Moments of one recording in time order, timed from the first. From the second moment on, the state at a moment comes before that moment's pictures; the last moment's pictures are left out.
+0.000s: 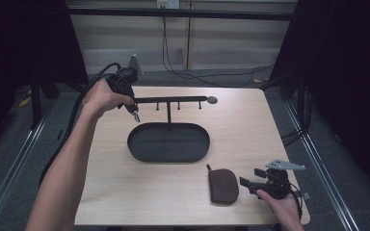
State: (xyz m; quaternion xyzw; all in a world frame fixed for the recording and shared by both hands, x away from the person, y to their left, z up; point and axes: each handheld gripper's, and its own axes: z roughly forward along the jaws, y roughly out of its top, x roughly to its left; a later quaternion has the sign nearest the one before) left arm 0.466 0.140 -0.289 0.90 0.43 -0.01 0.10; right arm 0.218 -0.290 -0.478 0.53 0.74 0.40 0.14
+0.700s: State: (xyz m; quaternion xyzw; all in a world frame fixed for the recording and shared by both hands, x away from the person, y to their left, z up) left arm 0.465 0.141 -0.291 0.89 0.44 0.00 0.09; right arm 0.218 -0.290 -0.478 0.53 0.74 0.40 0.14
